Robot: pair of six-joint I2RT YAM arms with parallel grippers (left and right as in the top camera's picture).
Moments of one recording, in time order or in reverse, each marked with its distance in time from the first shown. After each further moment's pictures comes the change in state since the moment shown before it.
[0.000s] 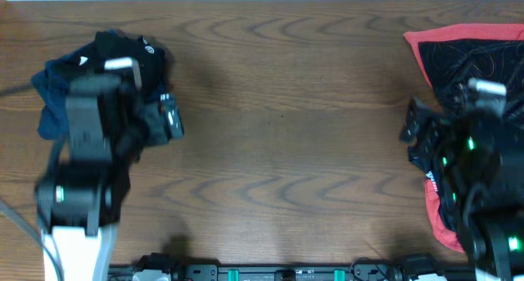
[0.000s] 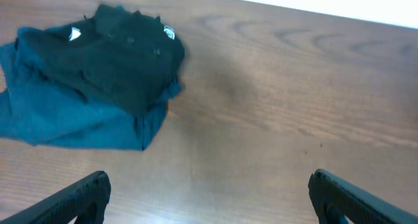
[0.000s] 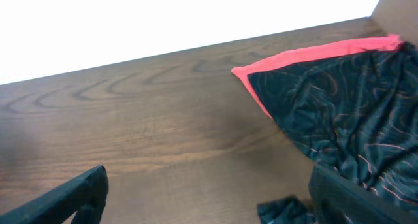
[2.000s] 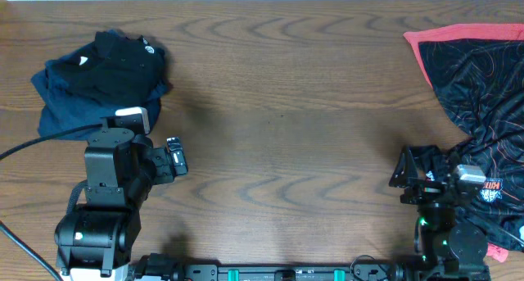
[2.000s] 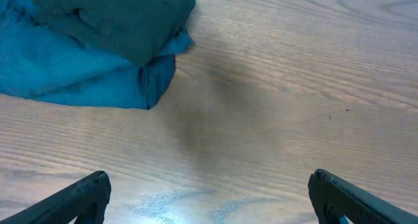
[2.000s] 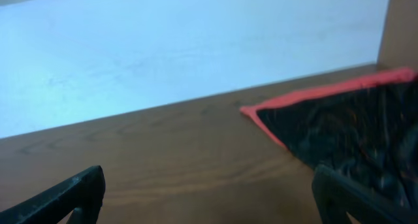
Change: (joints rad) left arm -0.003 -0.198 -0.293 0.039 -0.017 -0.004; right arm -0.166 -0.771 -0.842 0.518 -0.187 -0.053
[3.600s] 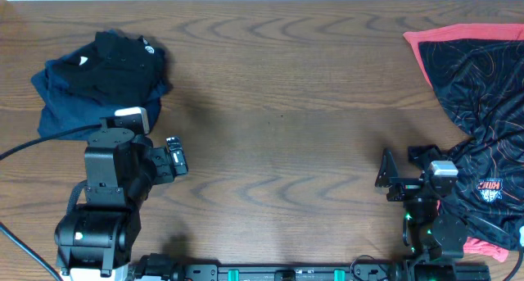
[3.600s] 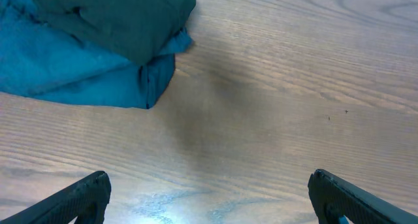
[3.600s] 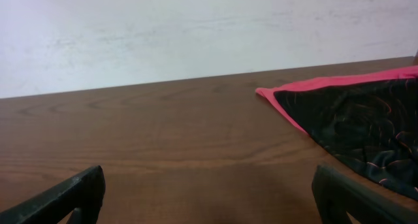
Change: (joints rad) left arm 0.000 0.000 0.000 -0.001 0.000 -0.011; right arm 0.000 0.000 -0.206 0.175 -0.085 -0.063
